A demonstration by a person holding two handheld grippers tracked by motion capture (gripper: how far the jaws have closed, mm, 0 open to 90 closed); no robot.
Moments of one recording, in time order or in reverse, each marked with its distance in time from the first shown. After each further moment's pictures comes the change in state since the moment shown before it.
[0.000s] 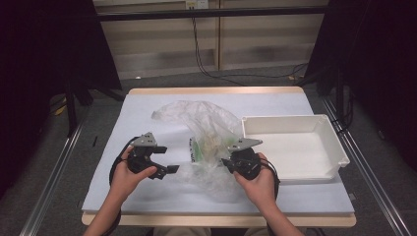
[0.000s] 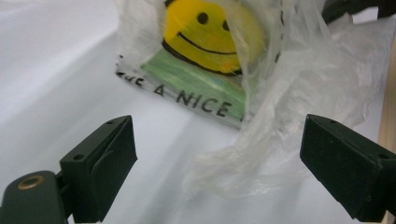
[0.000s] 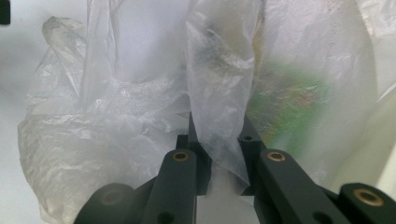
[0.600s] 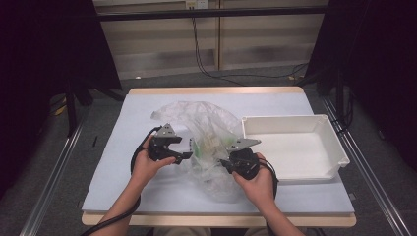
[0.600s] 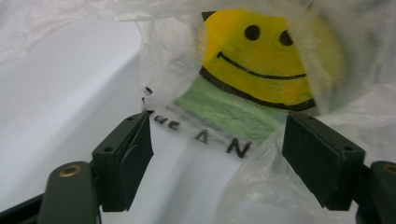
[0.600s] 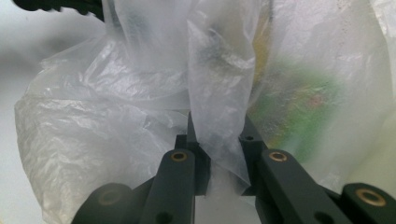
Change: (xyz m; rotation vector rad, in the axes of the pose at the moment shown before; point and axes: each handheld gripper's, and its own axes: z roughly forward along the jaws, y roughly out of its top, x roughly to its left) left arm 0.025 0.022 0.066 0.025 0.103 0.117; right arm 0.000 0.001 0.005 0.003 0.021 -0.005
